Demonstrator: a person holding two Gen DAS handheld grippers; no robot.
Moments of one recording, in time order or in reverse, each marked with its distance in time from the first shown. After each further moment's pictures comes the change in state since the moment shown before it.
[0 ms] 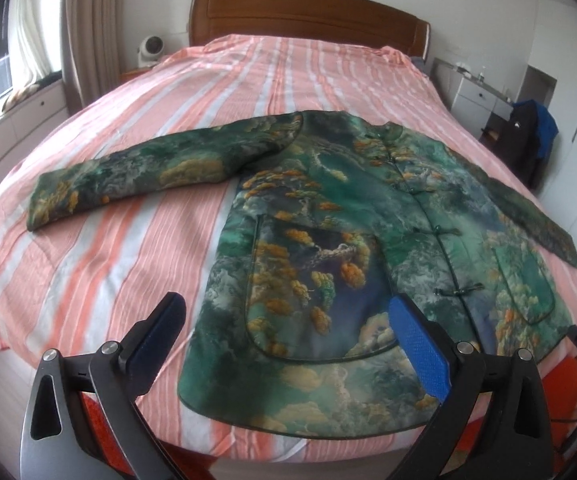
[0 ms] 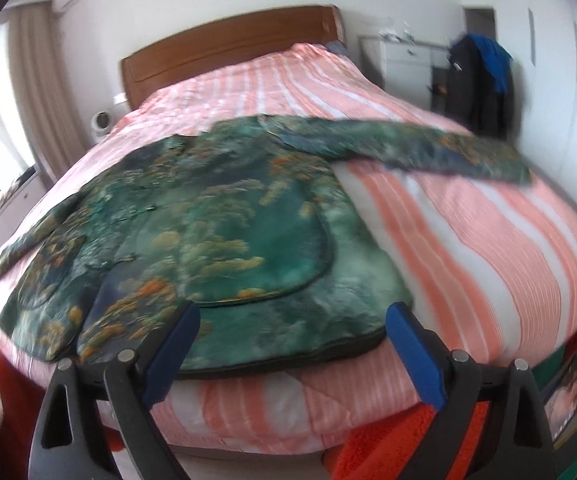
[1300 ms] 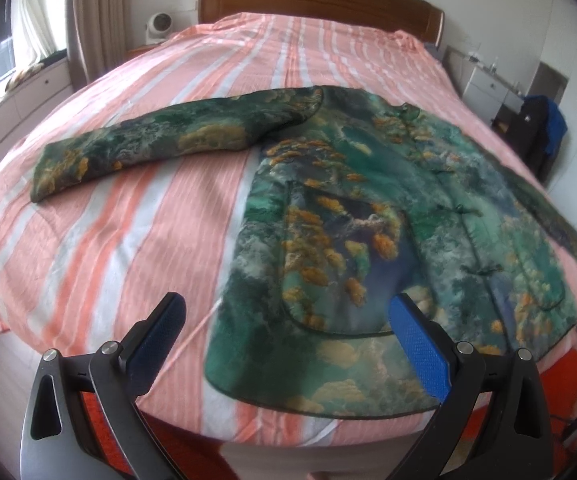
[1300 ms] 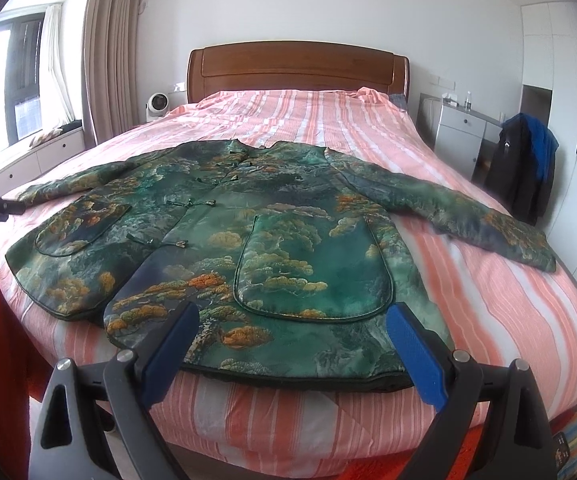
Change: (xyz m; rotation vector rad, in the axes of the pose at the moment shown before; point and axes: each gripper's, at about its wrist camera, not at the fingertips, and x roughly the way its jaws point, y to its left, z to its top) left arm 0.015 0.032 -0.012 -0.026 0.093 0.041; right arm -0.007 0.044 -0.009 -0.247 -0.125 0.064
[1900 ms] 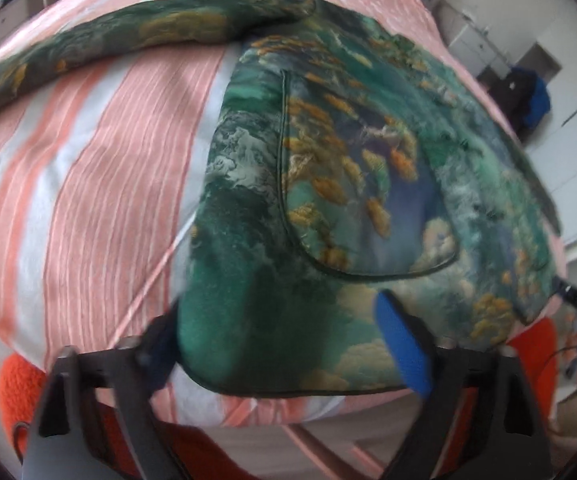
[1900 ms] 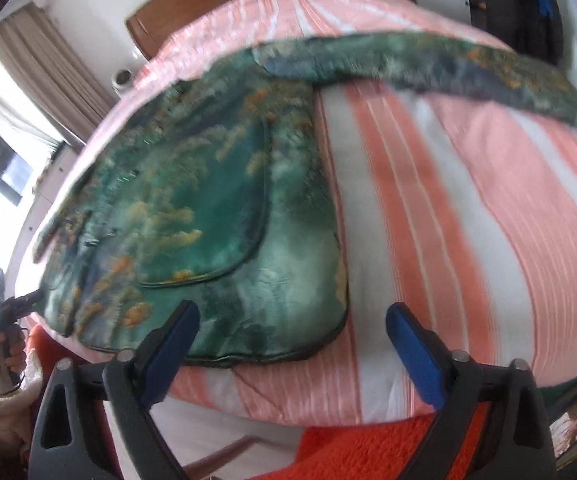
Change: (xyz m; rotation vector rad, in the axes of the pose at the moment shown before) left arm 0.064 0.020 -0.024 -0.022 0.289 -0.173; right arm 0.068 -0.140 -0.008 0.361 0.457 0.210
